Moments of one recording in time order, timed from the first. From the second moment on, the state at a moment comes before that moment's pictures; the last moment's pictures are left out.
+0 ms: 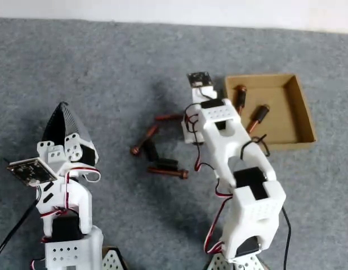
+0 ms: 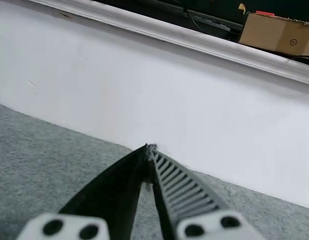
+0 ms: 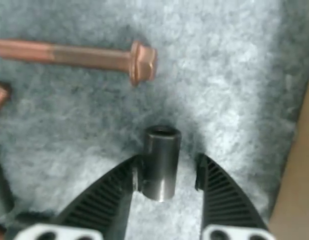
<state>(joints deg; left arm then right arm) -12.0 -103.6 95.3 8.3 20.6 -18.1 18.8 11.1 55.0 -0.6</state>
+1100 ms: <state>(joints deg) -2.3 -103.6 93.3 16.2 5.1 -15.6 -31.9 52.2 31.6 -0.6</state>
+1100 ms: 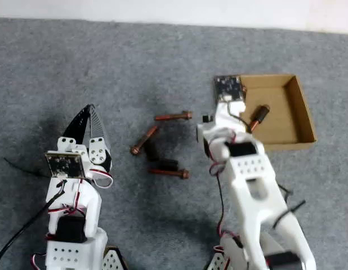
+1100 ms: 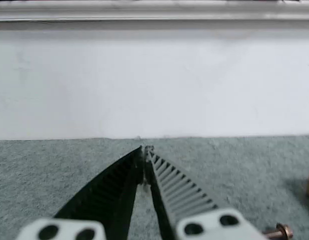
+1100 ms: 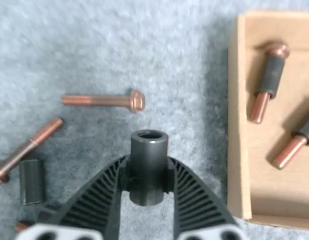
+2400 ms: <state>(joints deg) 21.4 4.3 28.4 31.3 -31.9 -13.0 -88.4 92.4 21.1 4.9</state>
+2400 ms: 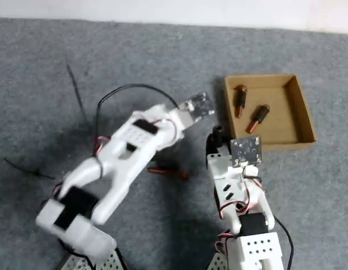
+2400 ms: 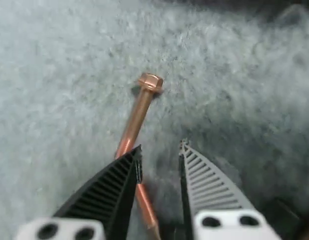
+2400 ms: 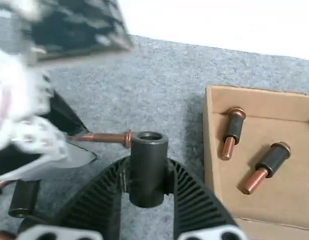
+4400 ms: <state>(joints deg) 13.6 48.3 -37.7 67.5 -20.7 -11.8 -88.4 92.4 21.1 4.9</state>
